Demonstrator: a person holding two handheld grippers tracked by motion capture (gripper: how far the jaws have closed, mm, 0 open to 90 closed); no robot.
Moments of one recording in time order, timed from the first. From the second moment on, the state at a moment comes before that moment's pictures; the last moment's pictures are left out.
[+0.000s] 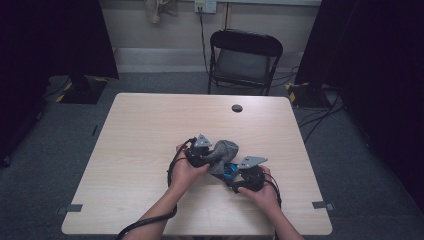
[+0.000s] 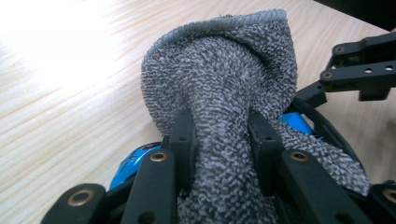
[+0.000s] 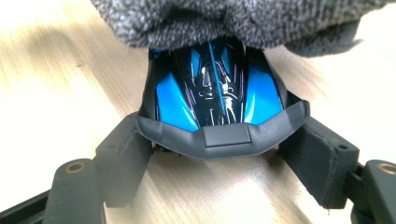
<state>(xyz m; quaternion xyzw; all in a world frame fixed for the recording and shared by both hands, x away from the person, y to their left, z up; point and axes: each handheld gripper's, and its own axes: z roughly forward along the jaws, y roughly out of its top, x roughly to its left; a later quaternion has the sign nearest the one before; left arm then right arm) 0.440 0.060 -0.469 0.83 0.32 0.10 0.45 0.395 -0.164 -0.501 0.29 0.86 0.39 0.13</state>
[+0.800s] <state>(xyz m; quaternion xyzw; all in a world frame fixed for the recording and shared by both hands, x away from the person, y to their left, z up) 0.457 0.096 -0.480 0.81 0.38 0.13 0.43 0.395 -0.164 -0.501 0.29 0.86 0.39 0.13</state>
